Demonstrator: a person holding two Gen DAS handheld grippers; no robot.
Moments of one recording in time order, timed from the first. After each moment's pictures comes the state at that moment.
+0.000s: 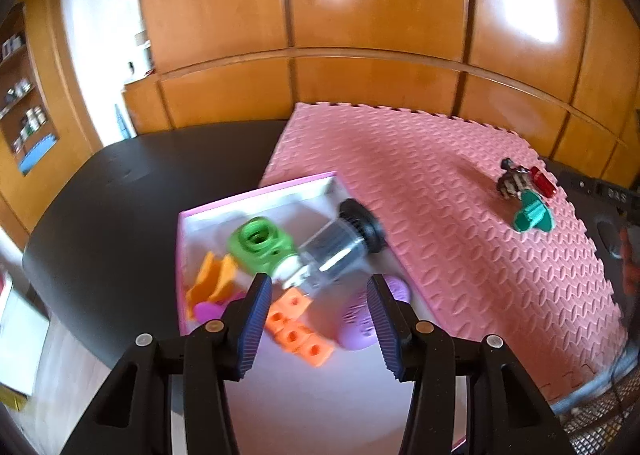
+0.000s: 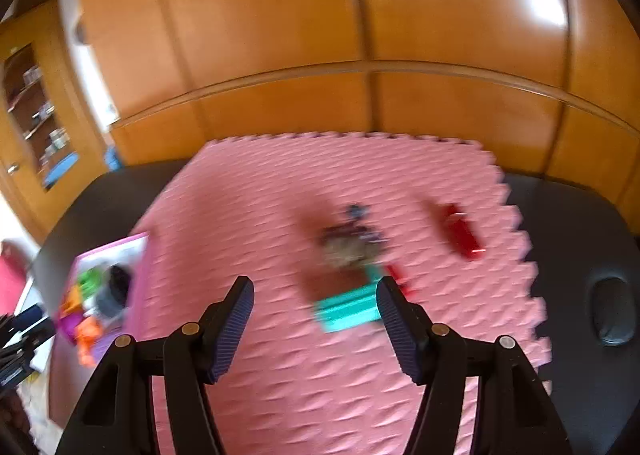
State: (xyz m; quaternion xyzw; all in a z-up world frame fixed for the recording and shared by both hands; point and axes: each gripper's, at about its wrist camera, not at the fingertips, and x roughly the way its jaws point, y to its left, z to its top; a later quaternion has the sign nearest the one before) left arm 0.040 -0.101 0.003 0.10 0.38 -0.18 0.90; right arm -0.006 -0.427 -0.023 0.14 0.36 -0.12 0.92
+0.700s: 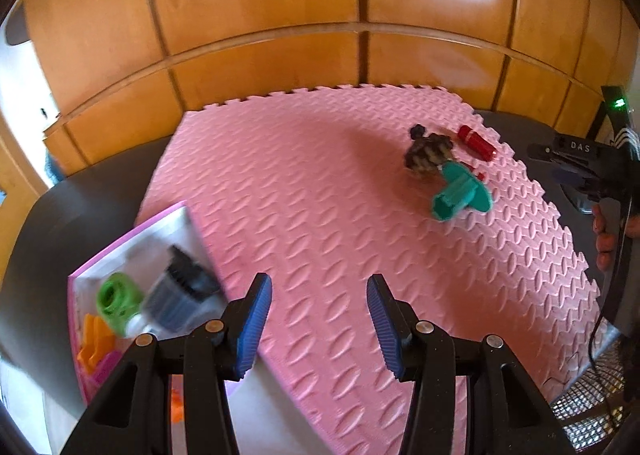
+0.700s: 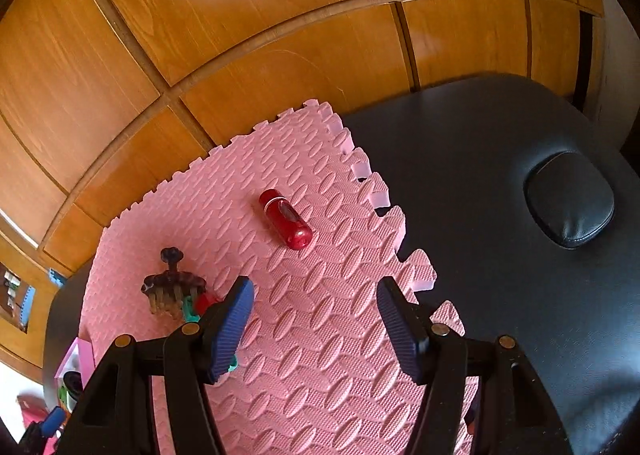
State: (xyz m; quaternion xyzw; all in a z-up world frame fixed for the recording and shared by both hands) left arm 0.037 -0.233 -0.016 0.16 0.41 -0.28 0.85; right arm -0.048 -0.543 -0.063 0.33 0.34 -0.25 0.84
